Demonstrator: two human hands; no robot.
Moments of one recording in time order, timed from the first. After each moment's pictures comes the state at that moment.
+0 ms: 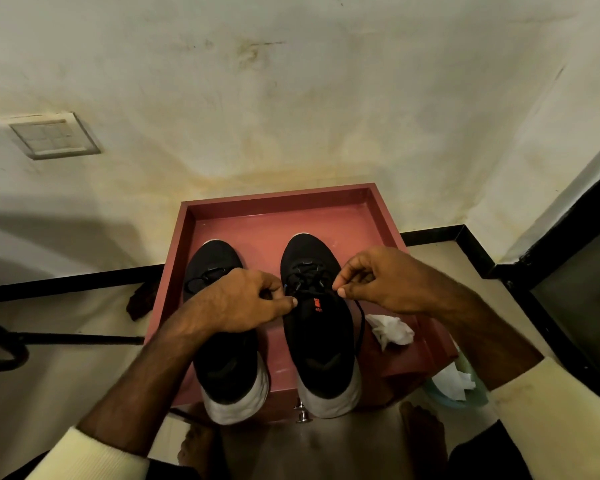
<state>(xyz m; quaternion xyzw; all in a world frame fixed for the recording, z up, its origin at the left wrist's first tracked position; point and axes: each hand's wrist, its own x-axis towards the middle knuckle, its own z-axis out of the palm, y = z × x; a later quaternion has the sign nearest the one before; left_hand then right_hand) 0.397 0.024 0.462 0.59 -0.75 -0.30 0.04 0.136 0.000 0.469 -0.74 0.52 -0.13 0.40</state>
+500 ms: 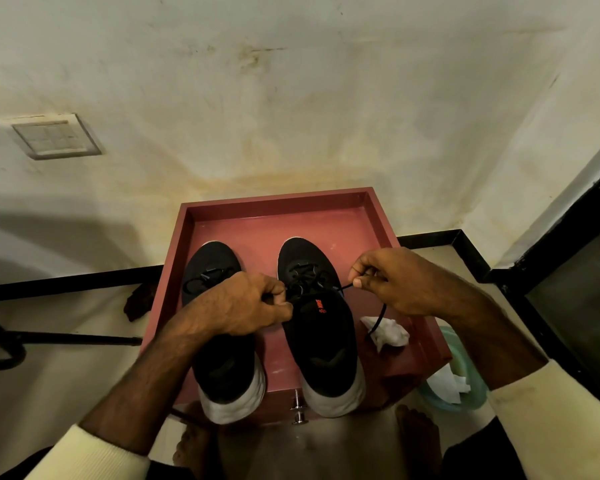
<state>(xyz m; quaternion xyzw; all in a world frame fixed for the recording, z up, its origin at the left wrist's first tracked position) 0.396 0.025 0.460 0.57 -0.76 -0.31 0.05 0.120 0.000 0.472 -0.78 0.54 -0.09 0.29</state>
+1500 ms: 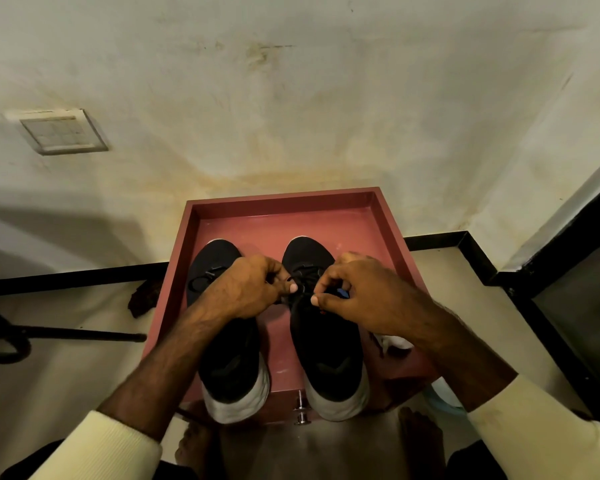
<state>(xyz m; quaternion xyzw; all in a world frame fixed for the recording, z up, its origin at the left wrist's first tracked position) 0.391 0.009 0.455 0.63 -0.68 -0.33 0.14 0.165 0.014 0.456 -0.81 0.51 -0.13 0.27</state>
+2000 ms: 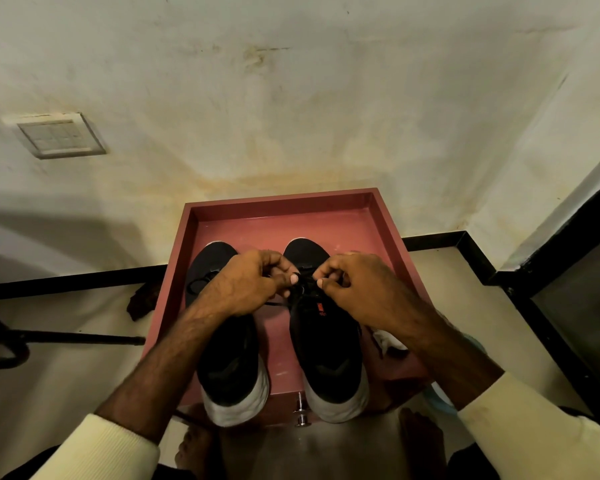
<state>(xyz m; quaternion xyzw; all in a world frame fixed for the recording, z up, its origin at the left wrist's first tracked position) 0.389 0.010 0.463 0.60 -0.66 -0.39 0.21 0.173 0.009 0.447 -0.76 0.56 -0.22 0.26</state>
